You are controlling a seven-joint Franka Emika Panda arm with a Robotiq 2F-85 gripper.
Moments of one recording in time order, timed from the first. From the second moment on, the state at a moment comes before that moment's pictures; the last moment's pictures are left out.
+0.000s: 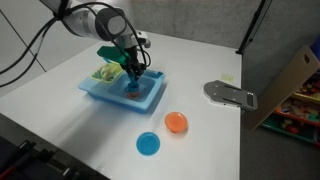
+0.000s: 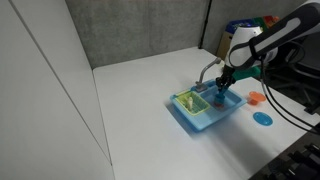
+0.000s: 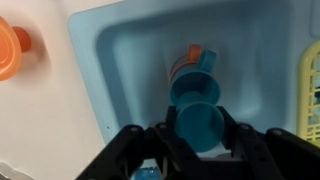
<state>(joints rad) 0.00 0.62 -0.10 -1.92 0.01 2.54 0.10</state>
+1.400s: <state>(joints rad) 0.00 0.67 -0.09 -1.88 0.01 2.48 0.11</state>
